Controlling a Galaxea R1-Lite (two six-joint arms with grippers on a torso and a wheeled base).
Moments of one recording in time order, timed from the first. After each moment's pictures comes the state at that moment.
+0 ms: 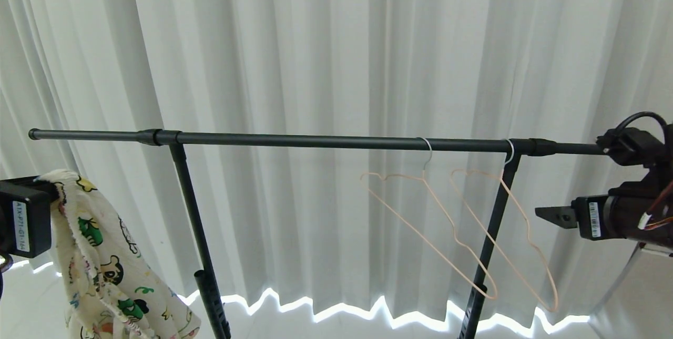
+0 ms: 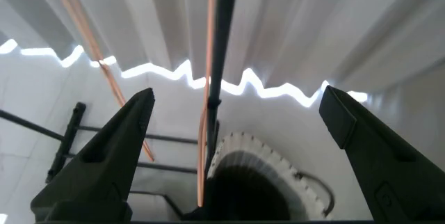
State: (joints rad) left arm -0.19 1.00 -0.84 0.19 0.23 0.21; right arm 0.31 1.37 -0.80 0.03 -0.17 0.14
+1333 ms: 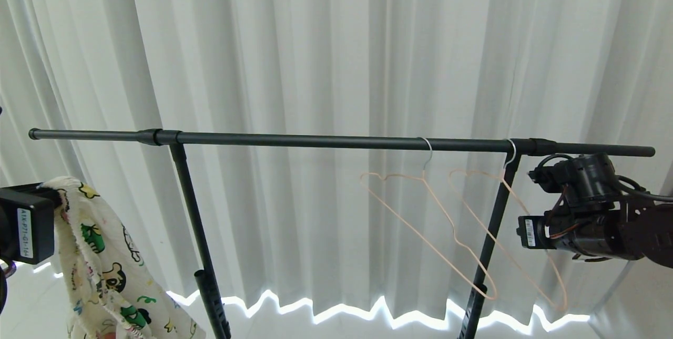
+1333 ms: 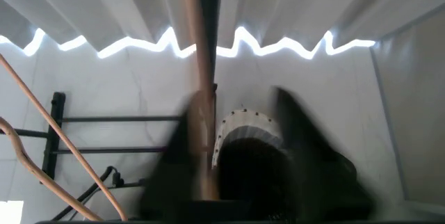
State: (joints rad) left arm -0.18 1.00 -0.82 0.19 0.22 0.21; right arm 0.30 1.72 -0.78 -0.17 -0.23 0.24
